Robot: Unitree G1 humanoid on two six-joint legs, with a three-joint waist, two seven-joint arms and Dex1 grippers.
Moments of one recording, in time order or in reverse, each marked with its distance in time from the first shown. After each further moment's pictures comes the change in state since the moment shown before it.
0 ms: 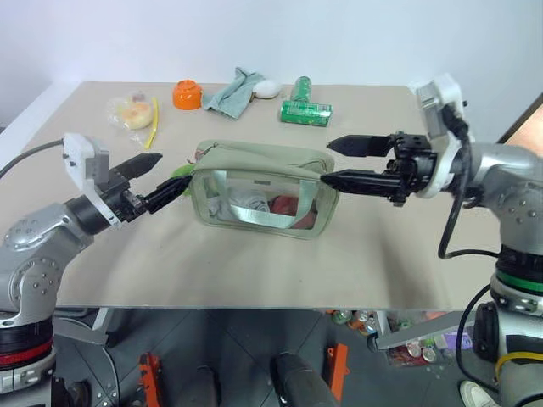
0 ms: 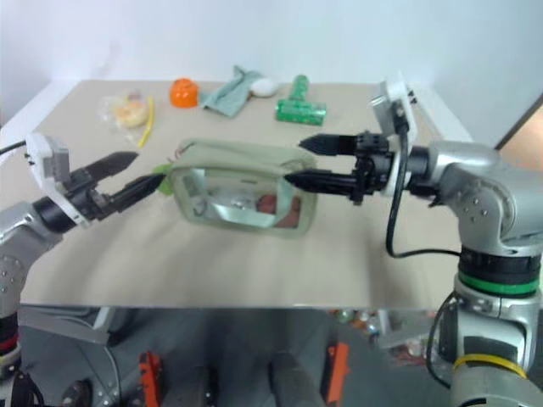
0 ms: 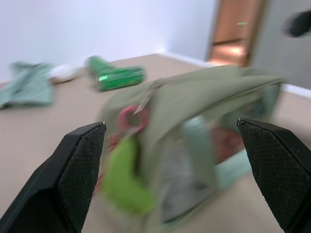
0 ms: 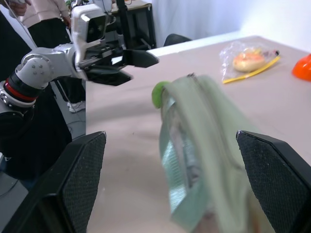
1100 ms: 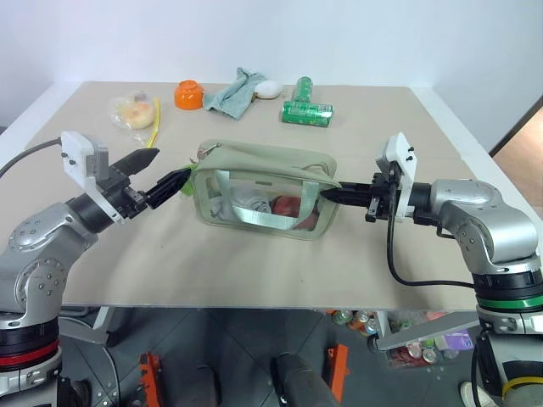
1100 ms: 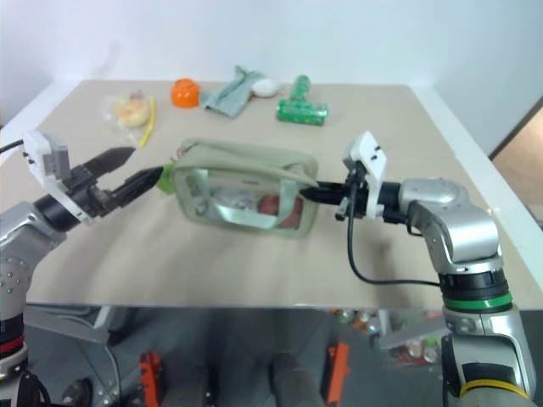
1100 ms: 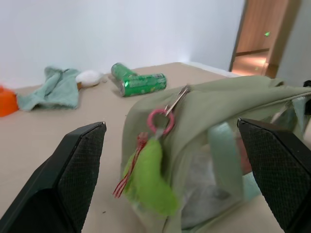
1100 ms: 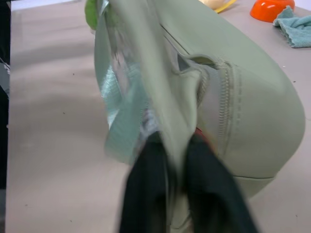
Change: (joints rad) left arm -0.014 -0.018 0.005 -0.009 -0.020 0.006 0.065; right arm 0.159 -0.023 0.175 0.126 -0.247 -0.359 -0.035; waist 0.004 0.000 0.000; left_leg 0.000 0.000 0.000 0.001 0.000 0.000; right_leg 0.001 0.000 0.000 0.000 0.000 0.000
